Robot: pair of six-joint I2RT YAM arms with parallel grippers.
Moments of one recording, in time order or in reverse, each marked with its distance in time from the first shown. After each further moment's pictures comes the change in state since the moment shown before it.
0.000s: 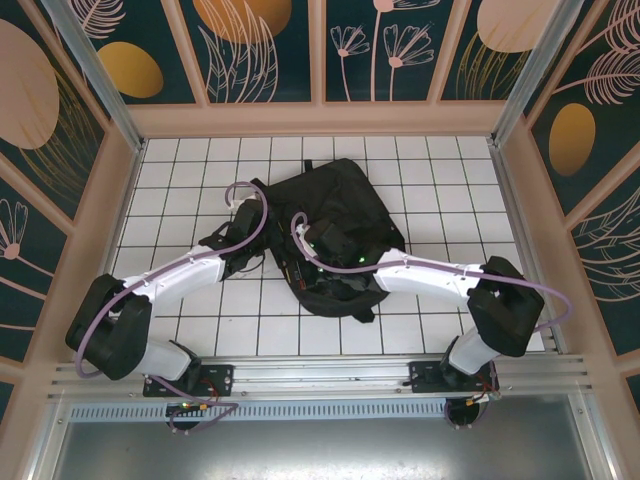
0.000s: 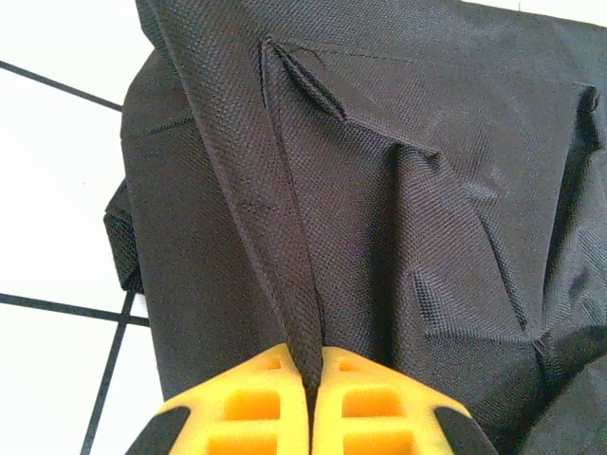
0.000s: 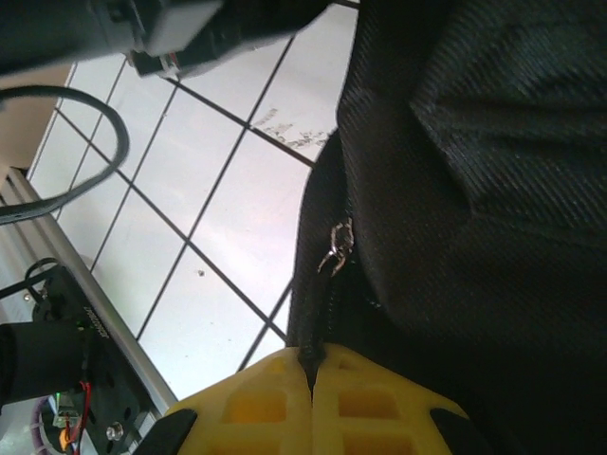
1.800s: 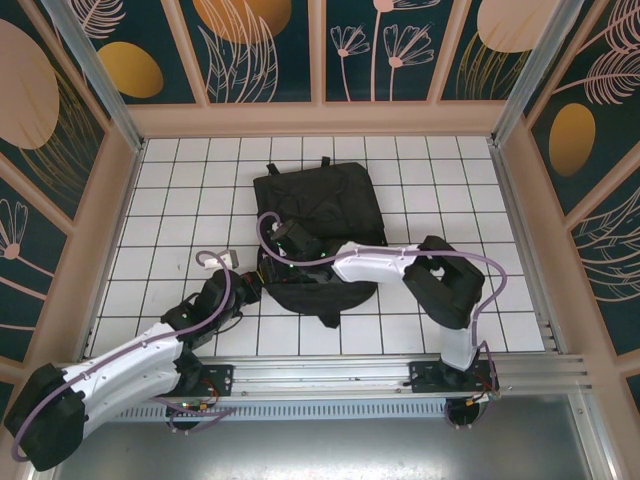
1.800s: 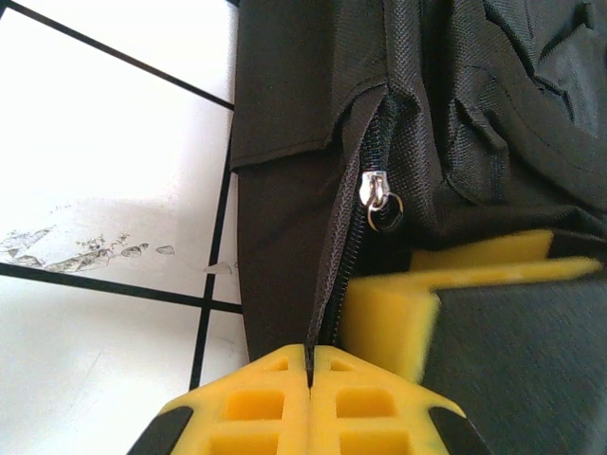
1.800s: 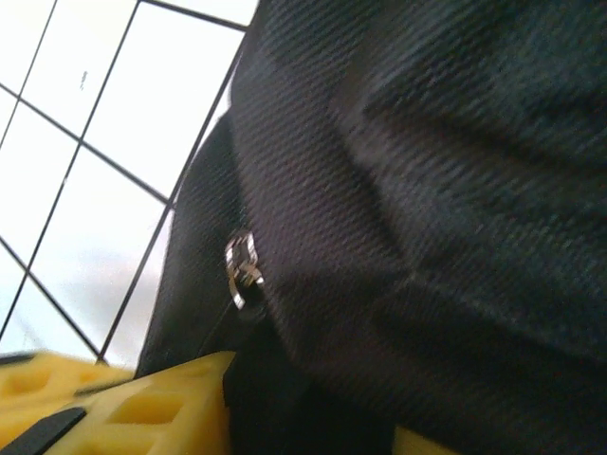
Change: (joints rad) left arm -0.157 -0.618 -0.576 0.078 -0.051 -0.101; right arm 0.010 0.351 0.213 0.095 0.109 0.029
